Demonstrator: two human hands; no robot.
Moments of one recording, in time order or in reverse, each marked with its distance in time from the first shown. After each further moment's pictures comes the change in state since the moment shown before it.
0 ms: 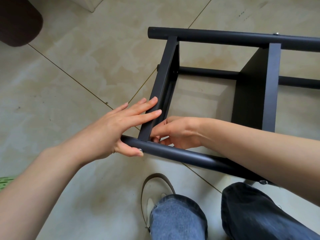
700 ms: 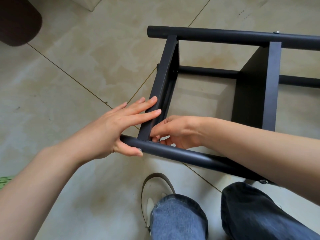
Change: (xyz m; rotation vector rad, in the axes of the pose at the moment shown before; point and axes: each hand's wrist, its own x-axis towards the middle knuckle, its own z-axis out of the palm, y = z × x) left_hand 0.000 -0.005 0.002 -0.027 0.017 0.014; right_hand -0.003 -0.002 0.001 0.011 0.031 0.027
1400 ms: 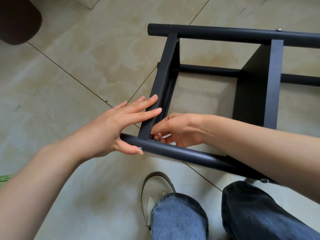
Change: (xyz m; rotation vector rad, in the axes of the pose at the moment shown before) left_hand 0.000 0.001 -0.001 -0.017 -0.005 0.004; right_hand -0.001 -0.003 -0.002 0.035 -0.013 0.021
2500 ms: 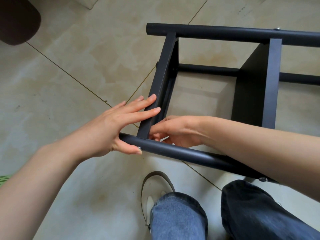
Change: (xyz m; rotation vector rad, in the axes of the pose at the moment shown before) left_hand -0.001 -0.002 0.001 -0.044 -0.008 -0.011; right_hand 0.006 0.004 0.006 -0.039 -0.001 -0.026
